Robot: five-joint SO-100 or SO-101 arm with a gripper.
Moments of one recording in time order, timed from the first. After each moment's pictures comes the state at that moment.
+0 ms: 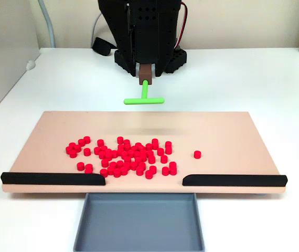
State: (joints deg) arm 2.5 96.0 96.1 88.4 -88.9
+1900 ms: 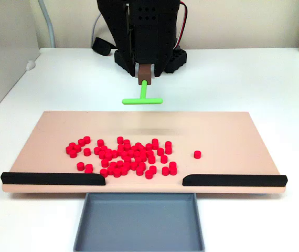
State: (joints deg) arm 2.8 96.0 96.1 88.4 -88.0
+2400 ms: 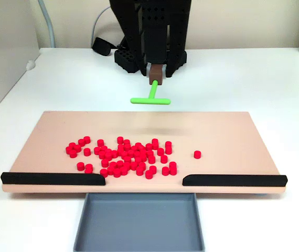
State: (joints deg) arm -2.0 96.0 96.1 88.4 -75.2
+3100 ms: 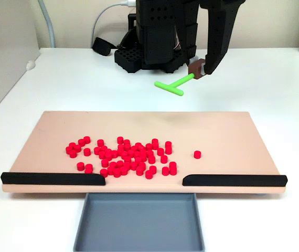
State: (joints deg) arm -13.9 96.9 96.1 88.9 -25.7
